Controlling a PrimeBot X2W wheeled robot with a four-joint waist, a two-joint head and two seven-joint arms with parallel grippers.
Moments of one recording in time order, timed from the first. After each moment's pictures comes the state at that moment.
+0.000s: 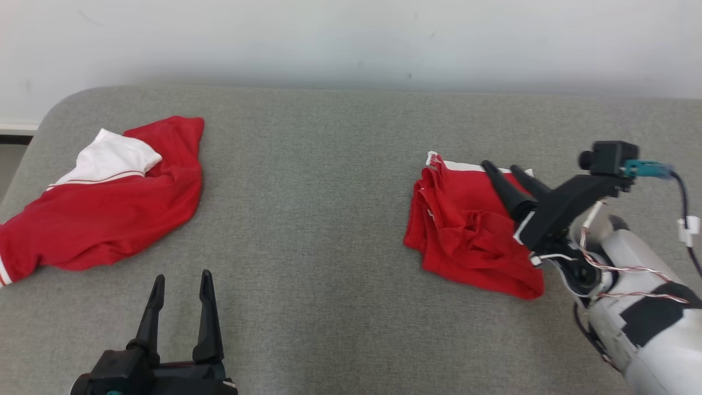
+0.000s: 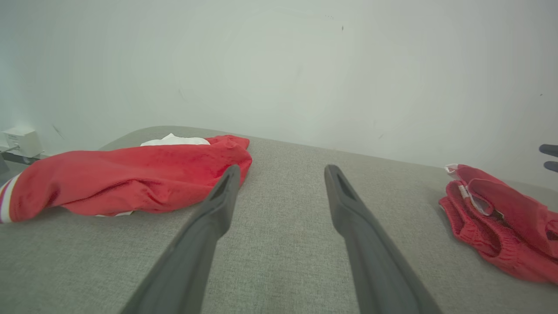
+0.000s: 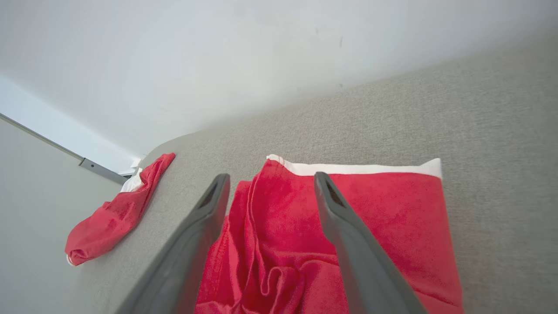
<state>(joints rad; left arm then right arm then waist) -0.06 0.05 -0.05 0.09 -0.25 -0.03 -0.26 -0.75 -0.31 0.51 0.70 1.05 0.13 0.17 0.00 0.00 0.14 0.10</state>
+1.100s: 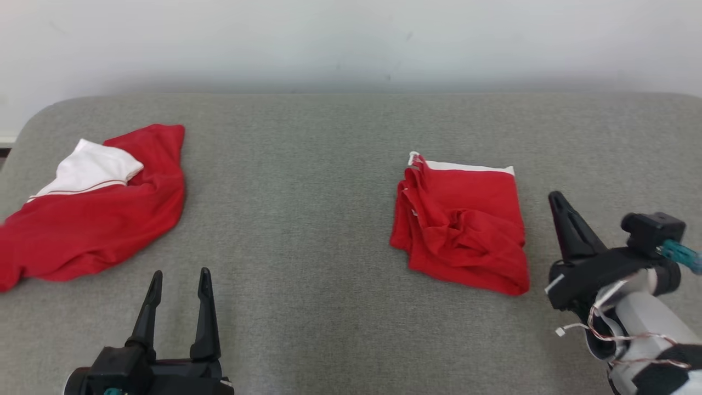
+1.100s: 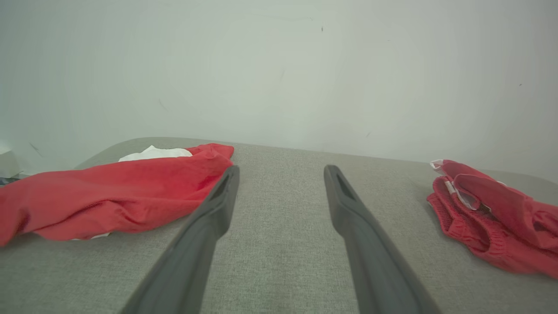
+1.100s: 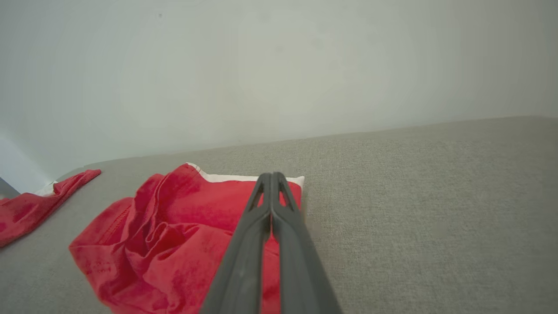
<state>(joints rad) -0.06 0.05 -0.02 0.09 -0.20 -0.07 -0.26 -0.49 -0.41 0.43 0.58 0.75 0.13 -0.26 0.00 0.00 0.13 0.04</state>
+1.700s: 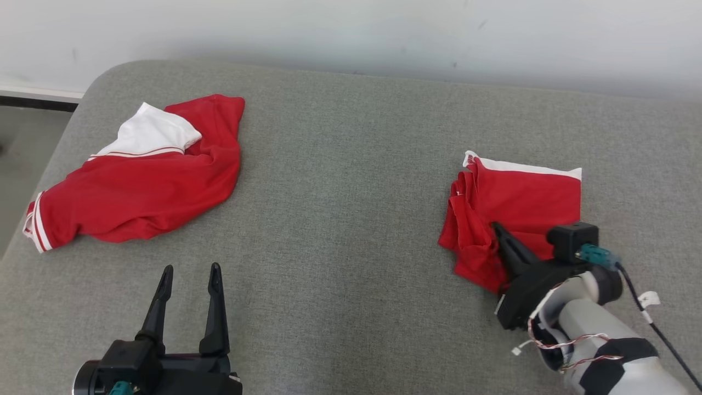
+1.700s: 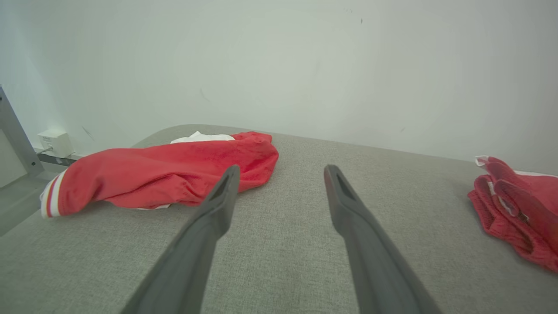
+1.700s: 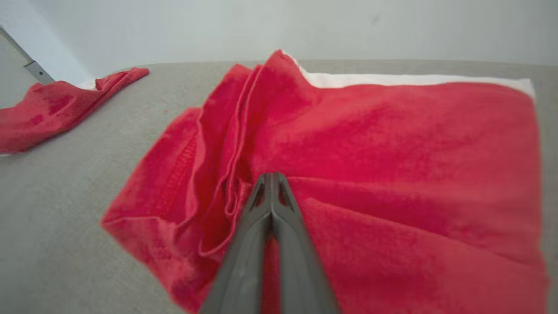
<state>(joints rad) -0.09 0.05 -0.06 0.11 -0.21 -0.06 -0.26 -0.65 -0.30 0.70 0.89 0.76 0.13 -0.26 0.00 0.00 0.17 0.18</state>
